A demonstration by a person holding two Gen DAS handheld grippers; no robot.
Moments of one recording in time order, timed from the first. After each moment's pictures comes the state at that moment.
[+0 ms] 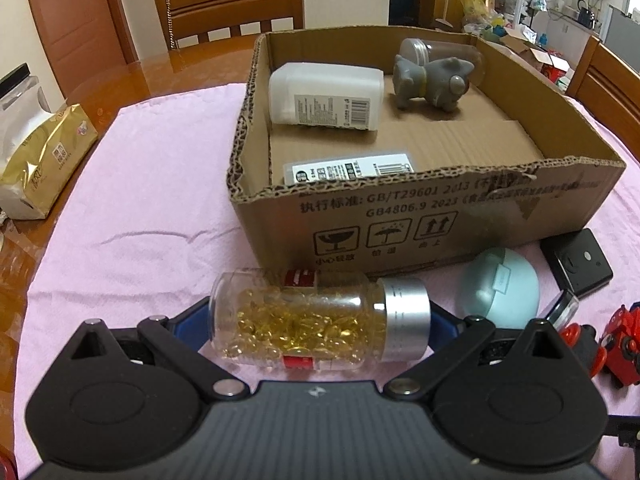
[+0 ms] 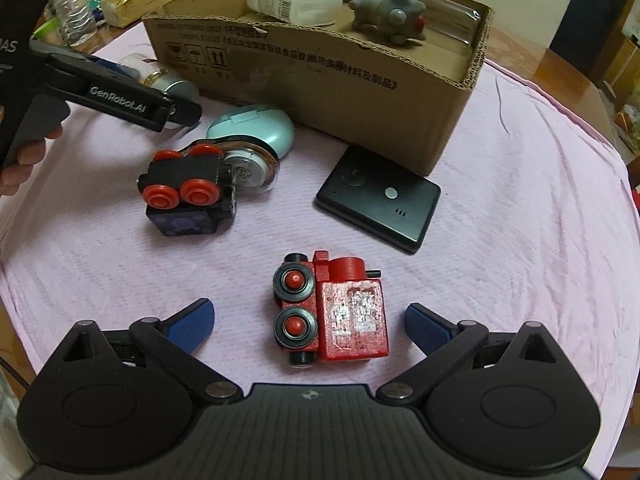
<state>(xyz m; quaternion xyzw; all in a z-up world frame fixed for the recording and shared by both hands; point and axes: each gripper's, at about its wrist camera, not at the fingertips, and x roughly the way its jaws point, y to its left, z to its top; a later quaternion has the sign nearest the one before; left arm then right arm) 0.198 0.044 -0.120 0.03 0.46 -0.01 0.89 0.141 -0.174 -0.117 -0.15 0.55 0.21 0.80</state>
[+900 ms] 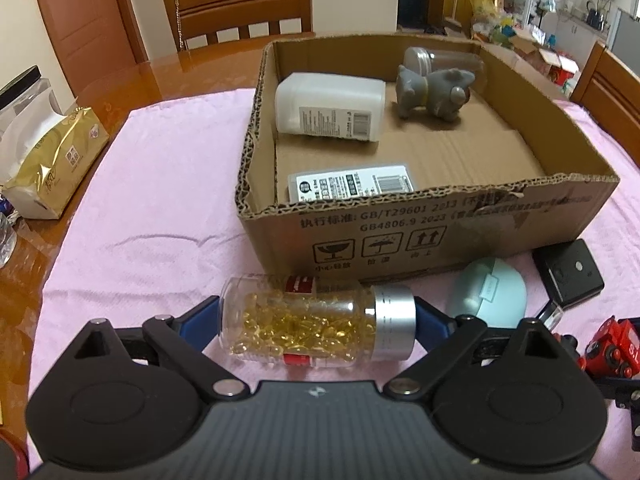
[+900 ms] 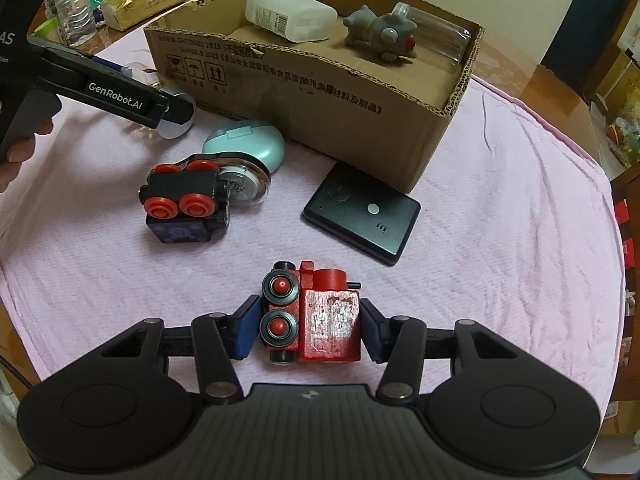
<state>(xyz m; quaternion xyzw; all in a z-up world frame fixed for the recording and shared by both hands) 0.196 0.039 -0.105 0.03 0.47 0.00 0.88 0.140 -0.175 -0.103 -0.17 0.53 0.20 0.80</state>
